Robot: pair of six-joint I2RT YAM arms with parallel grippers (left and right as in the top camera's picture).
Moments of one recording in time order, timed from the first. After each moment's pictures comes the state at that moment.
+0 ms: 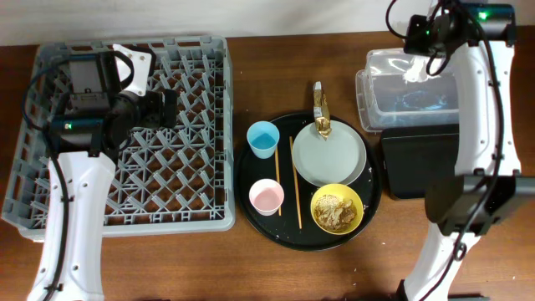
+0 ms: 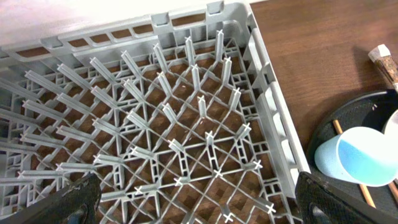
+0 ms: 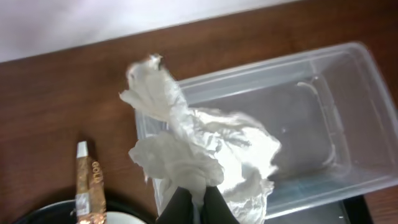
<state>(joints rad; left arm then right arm) 0.02 1.49 1.49 -0.80 0.10 0.19 -0.08 2.13 2.36 -1.20 0.08 0.13</state>
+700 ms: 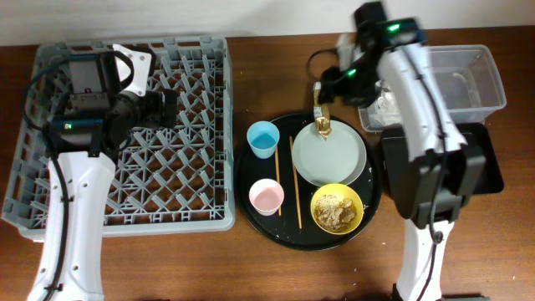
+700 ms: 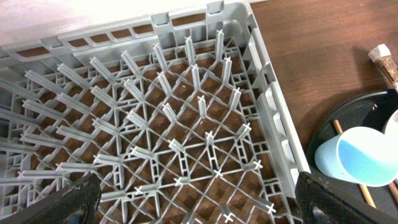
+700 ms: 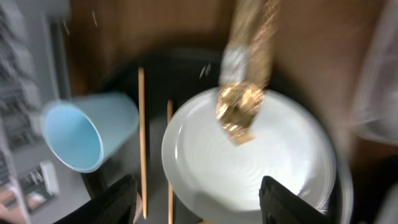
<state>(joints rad) 0.02 1.49 1.49 -0.80 0.10 0.19 0.17 2.21 2.17 -1.39 -0.31 0.12</state>
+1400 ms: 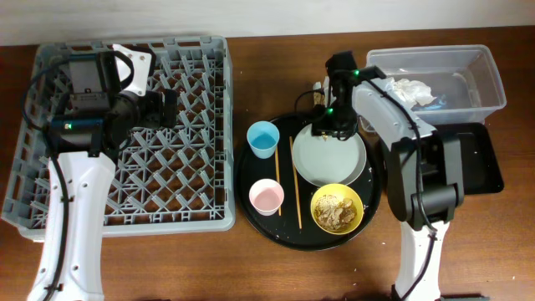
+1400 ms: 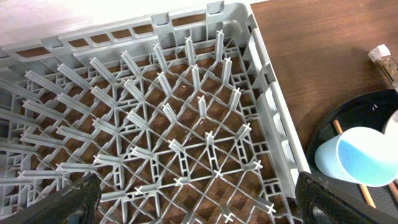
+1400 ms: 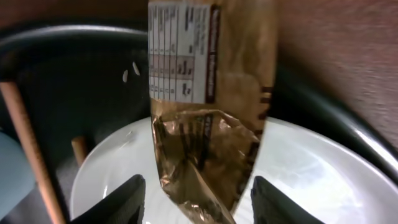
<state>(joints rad) 0.02 1.49 1.49 -0.80 0.10 0.19 0.21 2.21 1.73 -0.97 -0.20 0.21</state>
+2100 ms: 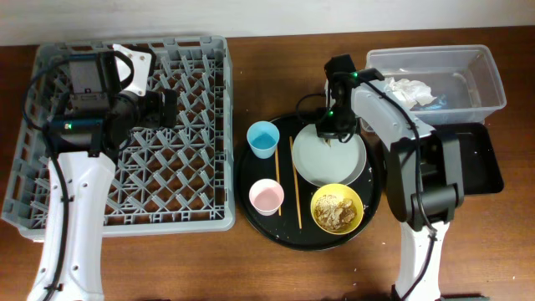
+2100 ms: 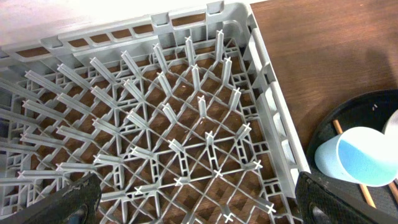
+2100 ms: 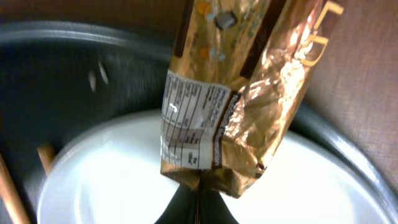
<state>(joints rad) 0.02 1.49 1.49 -0.80 0.10 0.19 0.21 2.21 1.72 -0.99 -0.13 0.21</state>
